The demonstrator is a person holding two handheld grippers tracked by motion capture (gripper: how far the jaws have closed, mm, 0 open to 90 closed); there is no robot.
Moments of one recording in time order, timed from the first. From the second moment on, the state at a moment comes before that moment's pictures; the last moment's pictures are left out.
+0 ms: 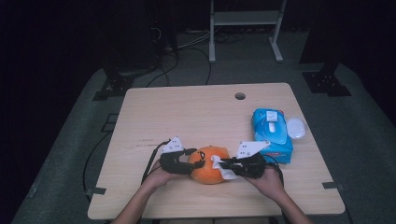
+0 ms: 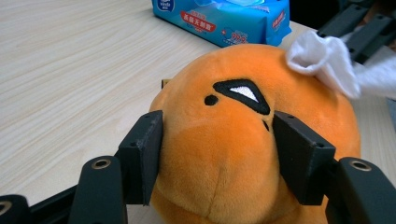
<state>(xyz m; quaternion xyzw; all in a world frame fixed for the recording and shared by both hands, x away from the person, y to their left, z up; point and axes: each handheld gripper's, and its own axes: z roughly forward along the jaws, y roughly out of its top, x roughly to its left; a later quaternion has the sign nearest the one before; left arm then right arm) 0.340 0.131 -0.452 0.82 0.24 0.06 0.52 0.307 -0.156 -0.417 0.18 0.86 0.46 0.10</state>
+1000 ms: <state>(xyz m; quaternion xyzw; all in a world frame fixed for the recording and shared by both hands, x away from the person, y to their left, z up) 0.340 0.129 -0.453 0.81 0.26 0.06 0.52 0.295 -0.155 -0.414 0.18 0.86 0.46 0.11</state>
